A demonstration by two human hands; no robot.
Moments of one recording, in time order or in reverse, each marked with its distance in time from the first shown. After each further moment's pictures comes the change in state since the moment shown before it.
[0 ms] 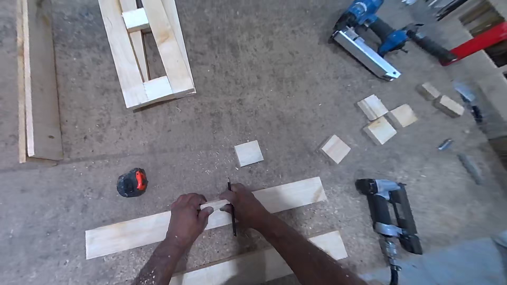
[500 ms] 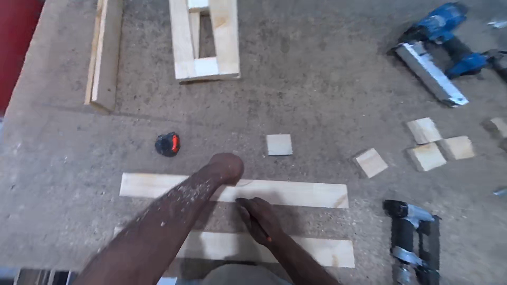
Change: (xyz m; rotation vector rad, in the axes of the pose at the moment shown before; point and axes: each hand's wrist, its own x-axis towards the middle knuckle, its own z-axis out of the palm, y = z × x) left_hand 0.061 0.056 -0.042 0.422 -0.523 0.034; right_hand -0.060 -0.042 0.048 0.047 0.427 -0.270
